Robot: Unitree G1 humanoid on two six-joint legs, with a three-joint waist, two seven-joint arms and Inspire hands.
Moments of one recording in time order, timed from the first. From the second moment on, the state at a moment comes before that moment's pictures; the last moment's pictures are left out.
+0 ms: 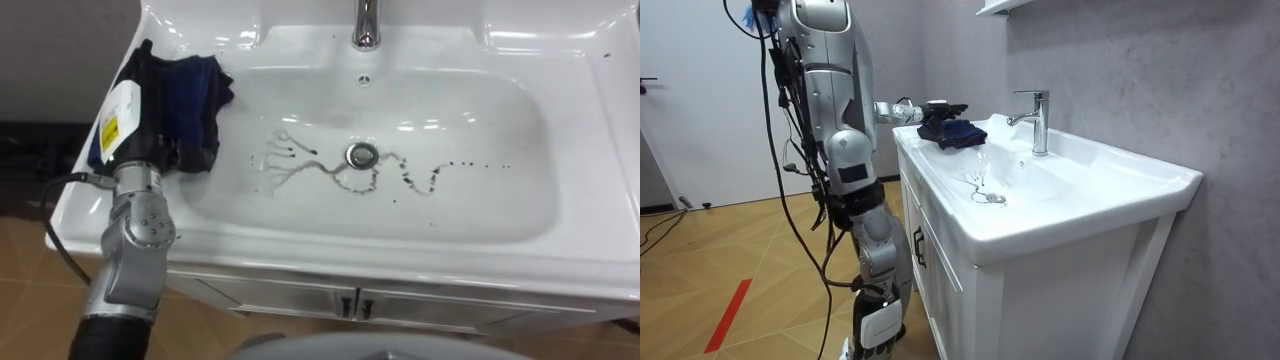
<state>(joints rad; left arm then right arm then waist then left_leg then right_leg) 0.11 0.27 -0.01 0.07 0.57 0.13 0.23 0.12 -0.30 0.06 1.27 -0.22 0.24 0.36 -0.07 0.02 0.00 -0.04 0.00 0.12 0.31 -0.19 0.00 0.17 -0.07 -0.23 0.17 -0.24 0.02</state>
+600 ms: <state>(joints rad) 0.12 0.26 -0.01 0.14 0.72 0.19 0.23 0.12 -0.30 0.06 1.27 -0.22 0.29 0.32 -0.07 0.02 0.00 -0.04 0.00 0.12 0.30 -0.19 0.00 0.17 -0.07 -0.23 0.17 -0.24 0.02</state>
